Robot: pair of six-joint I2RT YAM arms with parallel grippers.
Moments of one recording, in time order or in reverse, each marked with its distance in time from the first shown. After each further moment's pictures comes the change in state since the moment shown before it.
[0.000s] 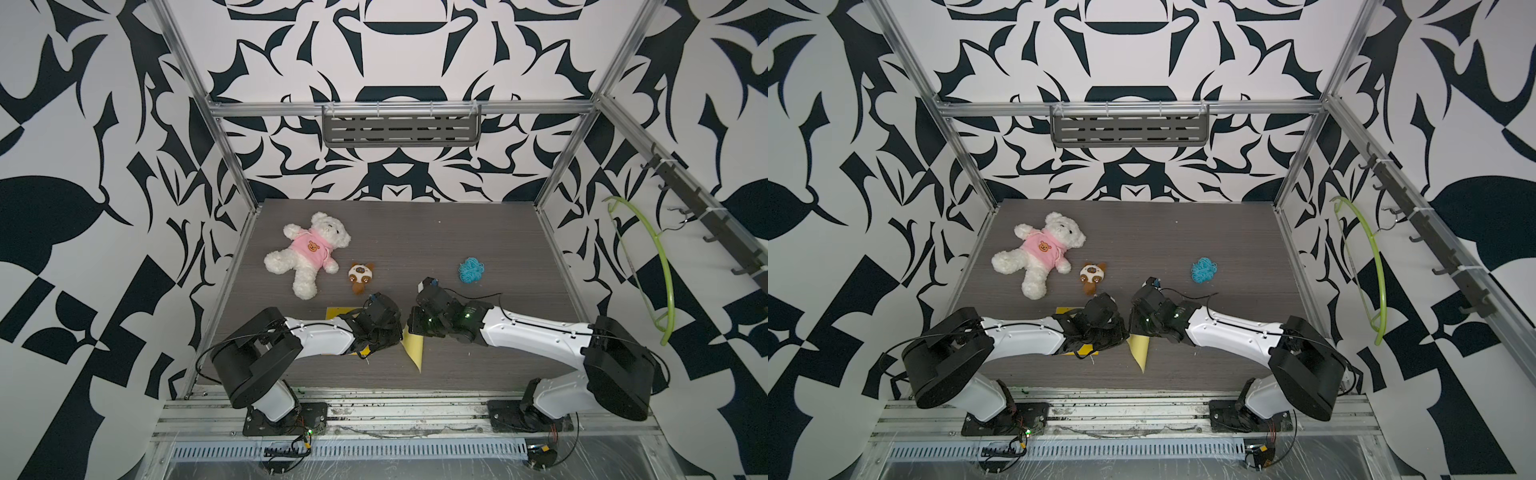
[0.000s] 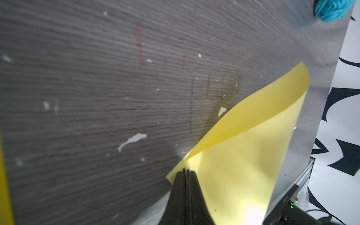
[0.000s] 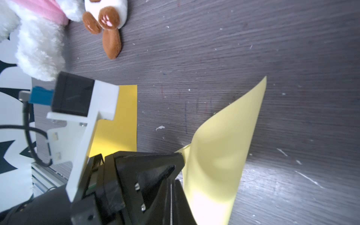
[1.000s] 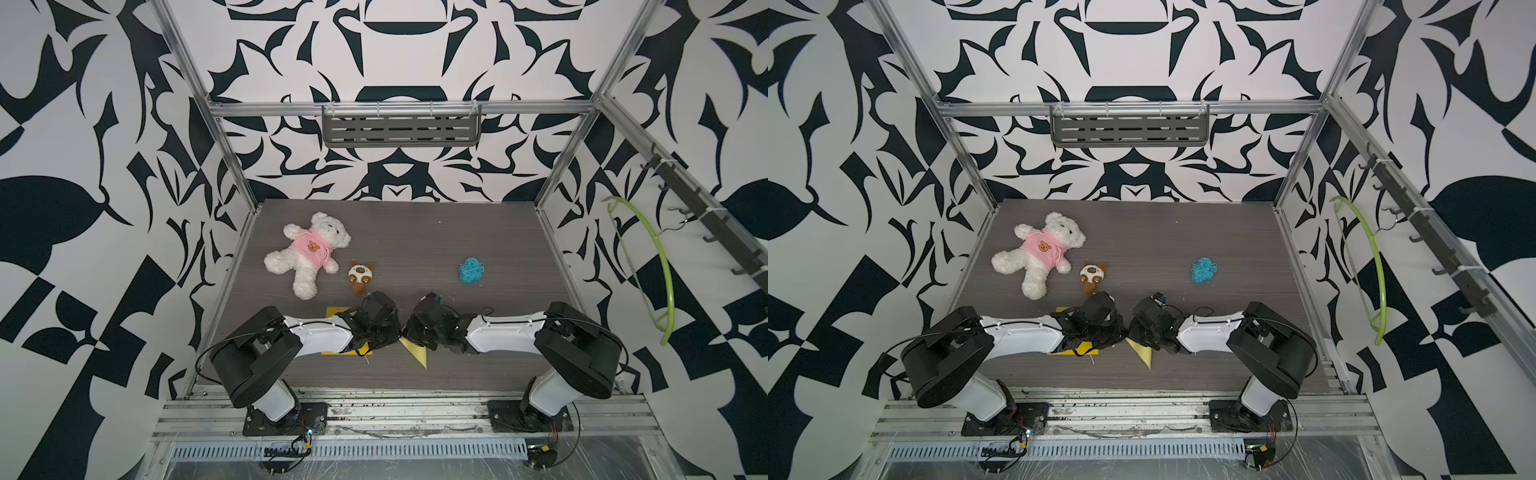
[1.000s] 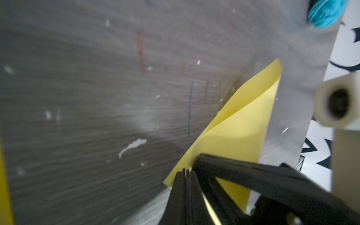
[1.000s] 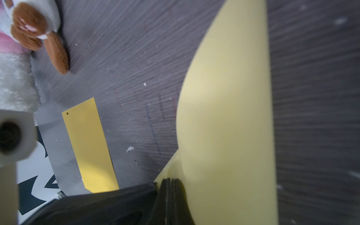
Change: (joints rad) left arm 0.021 0.001 -0.008 0.021 0.054 -0.002; right arm -0.003 0.183 -0.165 0.374 -0.044 0.303
